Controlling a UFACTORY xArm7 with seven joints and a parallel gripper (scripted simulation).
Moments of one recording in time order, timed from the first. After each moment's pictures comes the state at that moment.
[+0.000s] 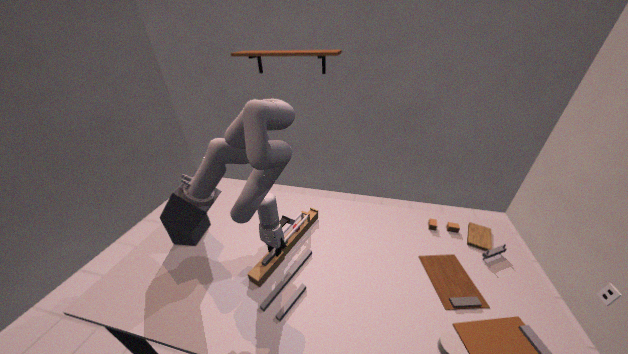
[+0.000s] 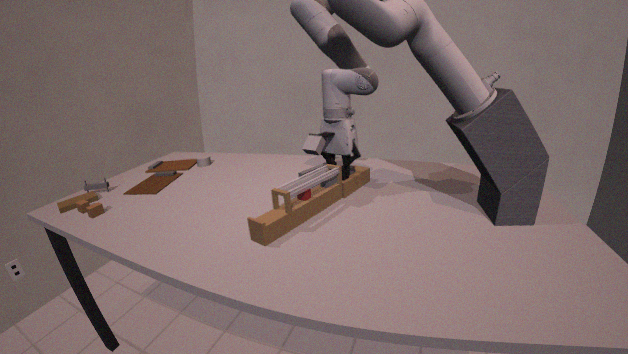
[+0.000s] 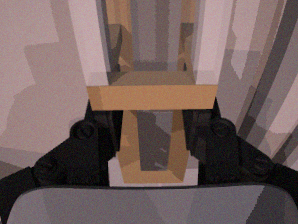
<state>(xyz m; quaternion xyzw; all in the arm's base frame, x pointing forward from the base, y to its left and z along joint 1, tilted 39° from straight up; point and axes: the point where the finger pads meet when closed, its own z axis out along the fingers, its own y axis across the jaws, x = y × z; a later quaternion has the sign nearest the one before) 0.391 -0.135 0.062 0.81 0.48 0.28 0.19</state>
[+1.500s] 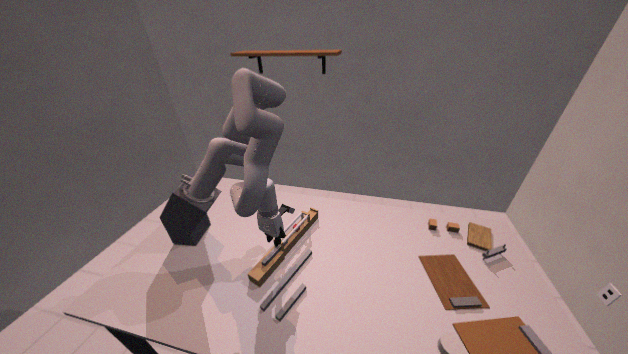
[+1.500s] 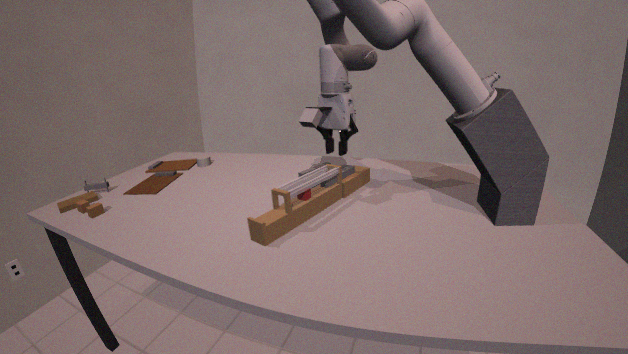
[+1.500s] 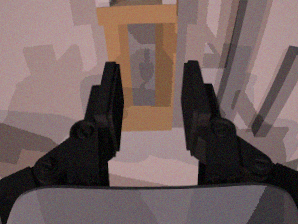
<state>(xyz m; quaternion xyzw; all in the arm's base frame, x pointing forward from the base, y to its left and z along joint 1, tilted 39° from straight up) 0.353 -0.138 0.119 0.81 0.48 0.28 0.19</state>
